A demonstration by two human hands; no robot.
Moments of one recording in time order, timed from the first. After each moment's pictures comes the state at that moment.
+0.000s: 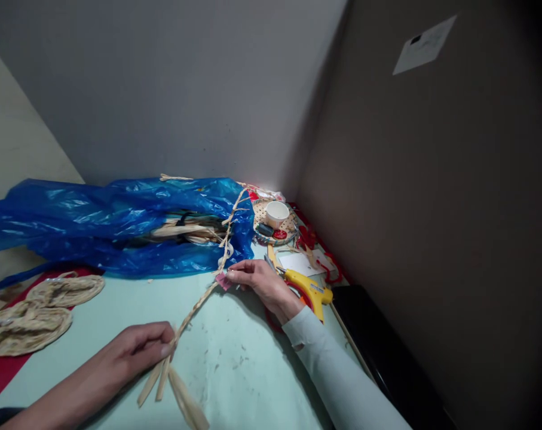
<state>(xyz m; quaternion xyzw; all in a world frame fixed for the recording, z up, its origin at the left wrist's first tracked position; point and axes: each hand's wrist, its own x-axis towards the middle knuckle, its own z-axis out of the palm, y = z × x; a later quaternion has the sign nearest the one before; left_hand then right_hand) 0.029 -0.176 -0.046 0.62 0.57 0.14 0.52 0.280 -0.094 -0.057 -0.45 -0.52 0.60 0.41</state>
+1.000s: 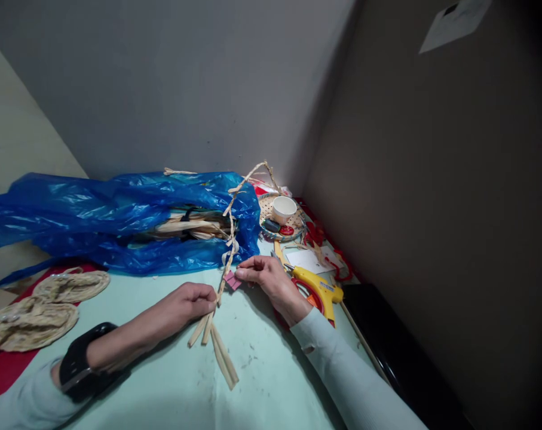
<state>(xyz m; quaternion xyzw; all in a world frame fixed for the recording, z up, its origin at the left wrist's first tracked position) 0.073 -0.117 -0.051 0.66 0.50 0.15 0.54 0.279 -0.099 -0.060 -0.47 -0.48 0.60 0.44</state>
